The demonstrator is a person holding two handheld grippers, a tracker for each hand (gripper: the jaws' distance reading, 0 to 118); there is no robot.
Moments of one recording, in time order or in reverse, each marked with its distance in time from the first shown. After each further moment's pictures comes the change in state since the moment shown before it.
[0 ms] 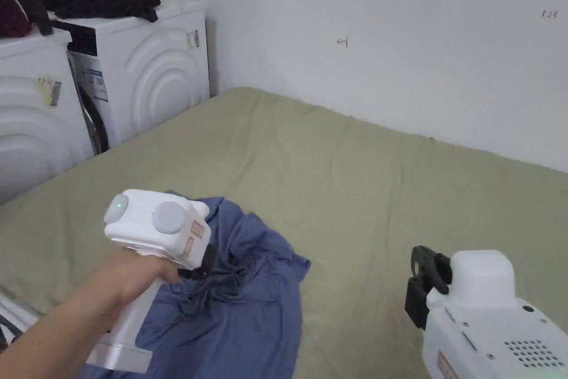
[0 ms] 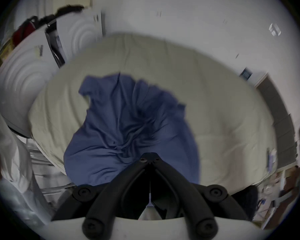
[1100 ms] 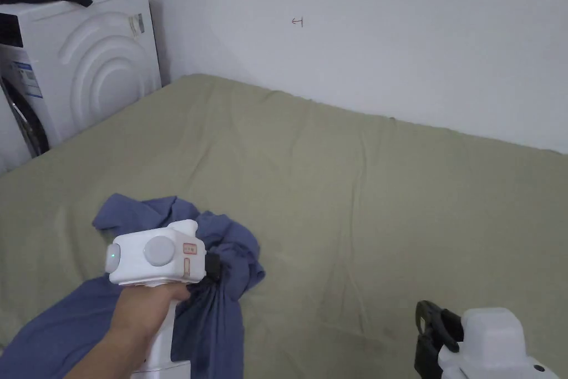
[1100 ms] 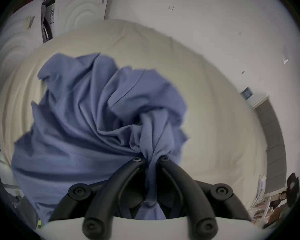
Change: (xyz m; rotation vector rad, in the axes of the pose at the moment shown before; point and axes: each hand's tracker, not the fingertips) left arm 0.055 0.049 -0.105 0.241 -0.255 0.175; right arm 0.049 -0.044 0.021 -0.138 -0.063 -0.084
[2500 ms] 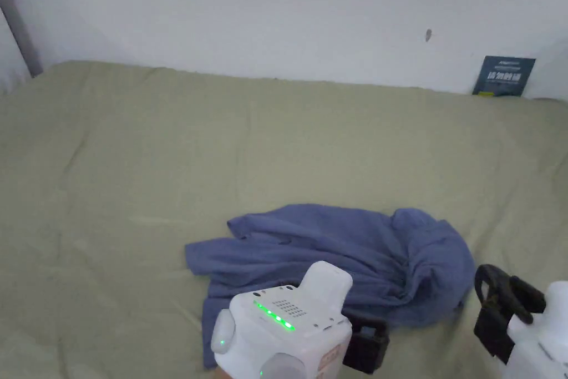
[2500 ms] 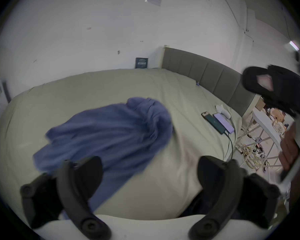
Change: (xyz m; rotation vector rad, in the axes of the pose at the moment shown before) left arm 0.298 -0.231 0.097 0.027 -0.411 -0.687; right arm 0.131 -0.055 0.159 0.101 -0.324 -0.164
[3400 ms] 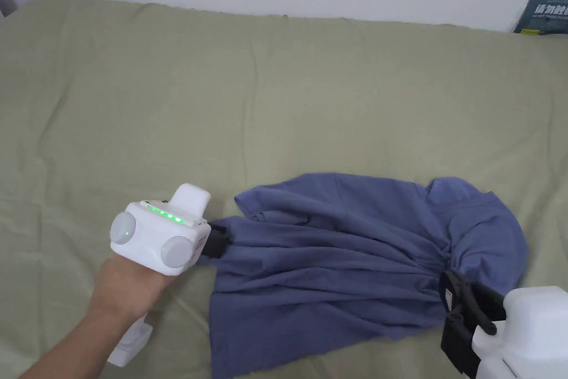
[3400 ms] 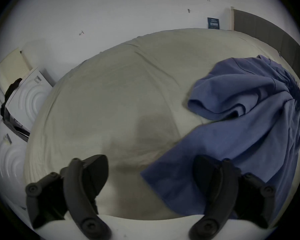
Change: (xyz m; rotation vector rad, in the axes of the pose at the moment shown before) left arm -0.280 -0.021 -0.117 -0.259 0.540 -0.029; right arm -0.045 -0.027 -0.099 -0.182 0.103 0.059
